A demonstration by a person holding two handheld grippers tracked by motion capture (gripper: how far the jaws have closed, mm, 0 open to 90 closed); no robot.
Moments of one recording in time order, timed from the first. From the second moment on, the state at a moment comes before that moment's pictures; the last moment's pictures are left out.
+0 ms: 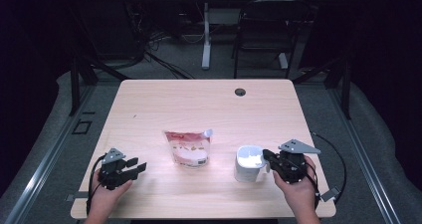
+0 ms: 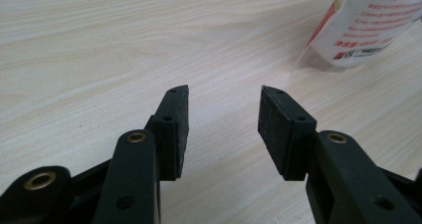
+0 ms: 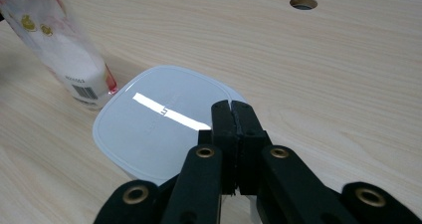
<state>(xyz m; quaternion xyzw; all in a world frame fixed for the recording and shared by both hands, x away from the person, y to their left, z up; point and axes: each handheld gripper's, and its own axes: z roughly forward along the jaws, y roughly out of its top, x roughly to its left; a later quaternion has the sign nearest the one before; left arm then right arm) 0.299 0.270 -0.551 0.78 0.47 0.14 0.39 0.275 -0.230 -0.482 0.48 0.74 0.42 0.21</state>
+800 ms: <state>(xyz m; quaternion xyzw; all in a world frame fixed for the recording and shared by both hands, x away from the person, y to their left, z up) 0.299 0.273 -0.552 0.78 0.48 0.14 0.38 0.281 -0.238 -0.481 0.50 0.74 0.43 0.17</state>
